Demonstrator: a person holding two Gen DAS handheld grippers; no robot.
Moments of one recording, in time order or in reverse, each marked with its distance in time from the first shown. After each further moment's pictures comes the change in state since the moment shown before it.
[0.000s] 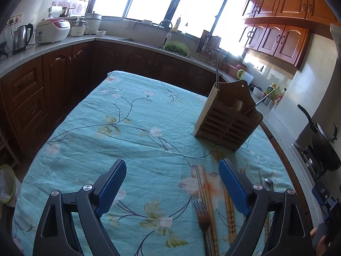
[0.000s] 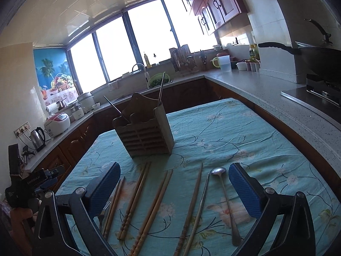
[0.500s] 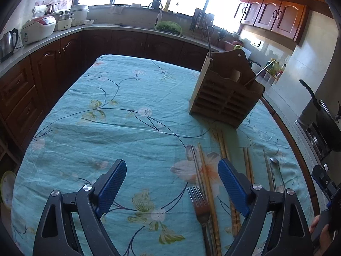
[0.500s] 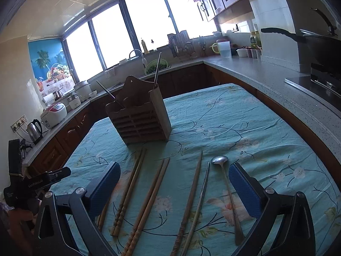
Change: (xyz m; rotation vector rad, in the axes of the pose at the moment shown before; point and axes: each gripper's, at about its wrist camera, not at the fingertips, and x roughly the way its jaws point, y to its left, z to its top) left arm 0.033 -0.025 0.008 0.074 0.149 0.008; right arm 0.030 -0.005 -0.005 0.004 0.099 -0.012
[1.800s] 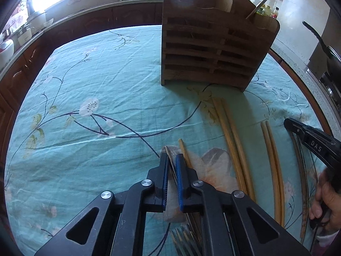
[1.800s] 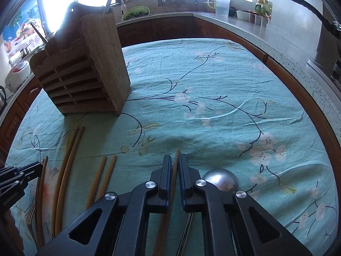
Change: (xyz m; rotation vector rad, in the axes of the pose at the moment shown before) left arm 0.143 -0.058 0.034 0.223 0.260 0.037; right arm 0.161 -0.022 0.012 -0.084 0.341 -0.201
